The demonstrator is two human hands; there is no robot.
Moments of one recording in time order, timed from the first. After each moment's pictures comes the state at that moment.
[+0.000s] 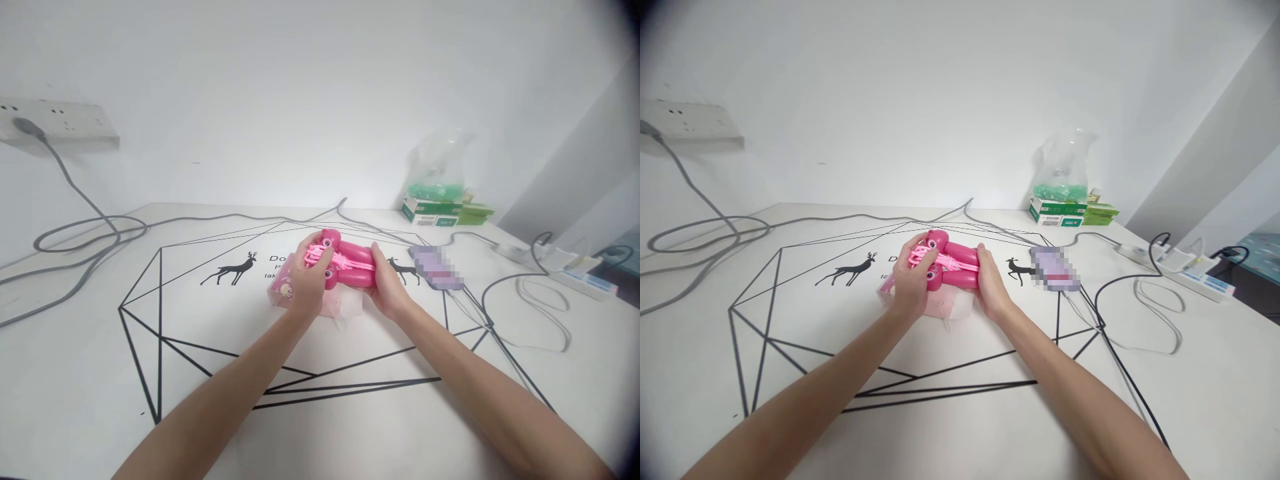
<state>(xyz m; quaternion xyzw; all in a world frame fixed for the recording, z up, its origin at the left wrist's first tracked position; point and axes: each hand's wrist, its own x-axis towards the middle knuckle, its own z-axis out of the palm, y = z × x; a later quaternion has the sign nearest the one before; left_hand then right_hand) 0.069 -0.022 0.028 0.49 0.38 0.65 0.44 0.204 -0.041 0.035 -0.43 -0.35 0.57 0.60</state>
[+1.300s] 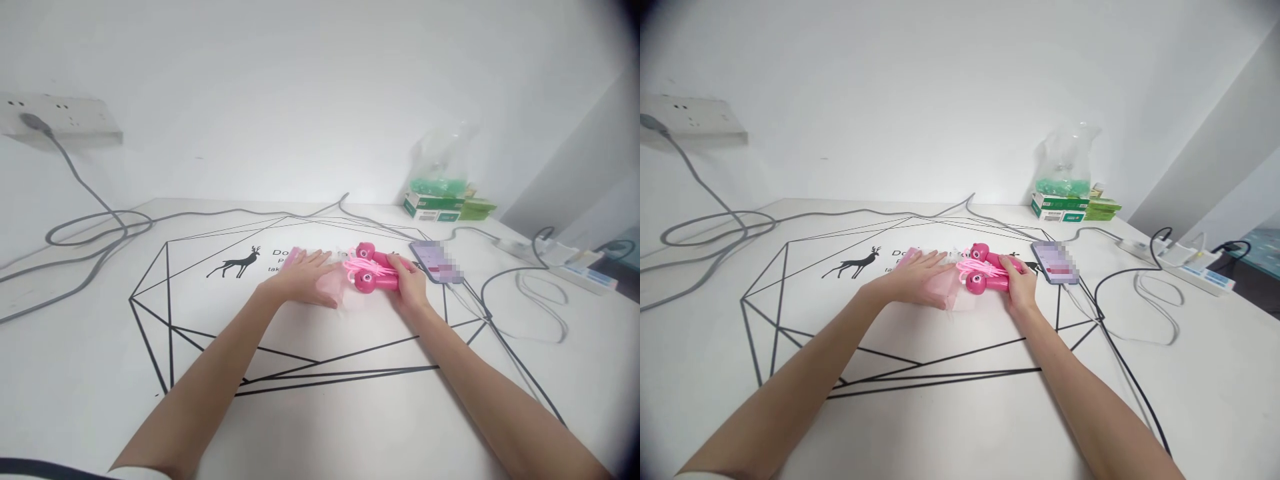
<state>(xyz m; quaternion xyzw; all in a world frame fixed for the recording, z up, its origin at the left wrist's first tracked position) 0.009 0.017 0.016 0.93 0.36 0.03 0.10 0.257 -0.034 -0.021 -0.47 -0.26 0.40 0.74</state>
